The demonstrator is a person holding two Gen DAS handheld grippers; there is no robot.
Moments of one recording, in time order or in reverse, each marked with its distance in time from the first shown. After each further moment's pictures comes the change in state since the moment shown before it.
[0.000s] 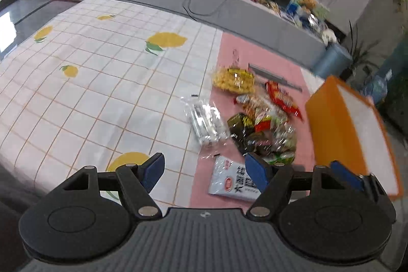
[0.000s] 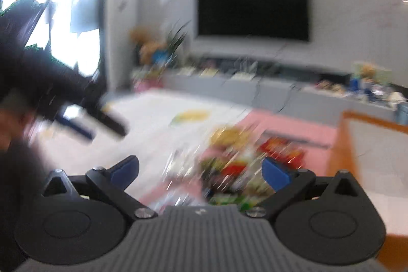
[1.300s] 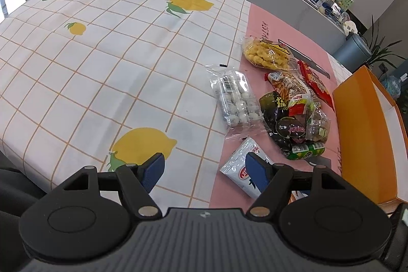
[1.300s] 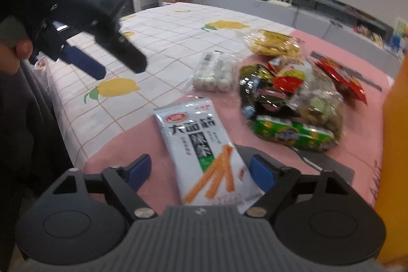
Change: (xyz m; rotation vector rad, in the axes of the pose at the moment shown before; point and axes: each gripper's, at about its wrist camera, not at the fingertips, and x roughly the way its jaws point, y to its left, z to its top) left arm 0.041 0.031 -0.004 -0.111 0.123 0.025; right arm 0.075 0.018 -0.040 -0.059 0.288 0.099
